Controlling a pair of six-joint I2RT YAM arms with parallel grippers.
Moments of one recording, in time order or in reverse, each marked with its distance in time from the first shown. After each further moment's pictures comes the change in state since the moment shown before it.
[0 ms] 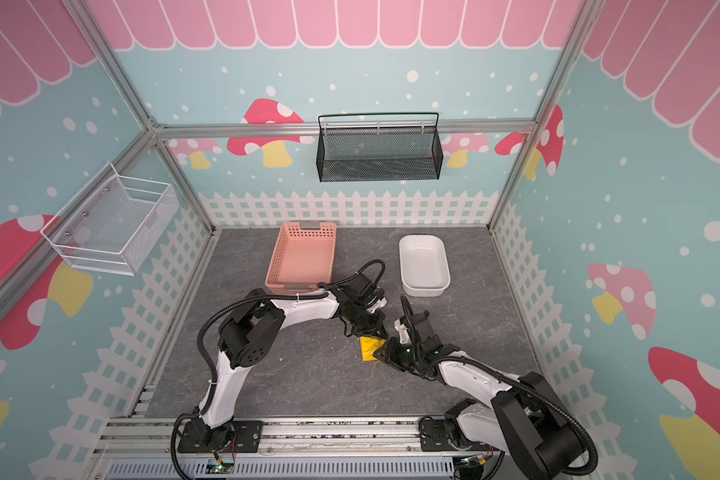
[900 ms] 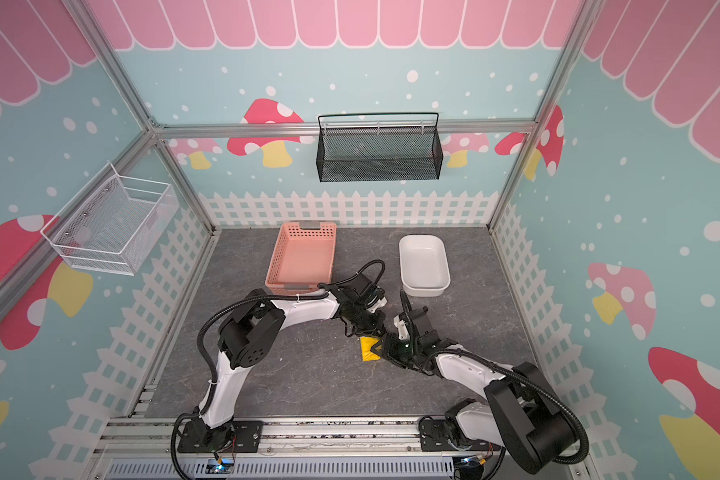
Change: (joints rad) left arm -0.003 0.000 -0.004 0.017 -0.011 -0.015; right arm -0.018 0.094 0.049 0.002 -0.012 -0.018
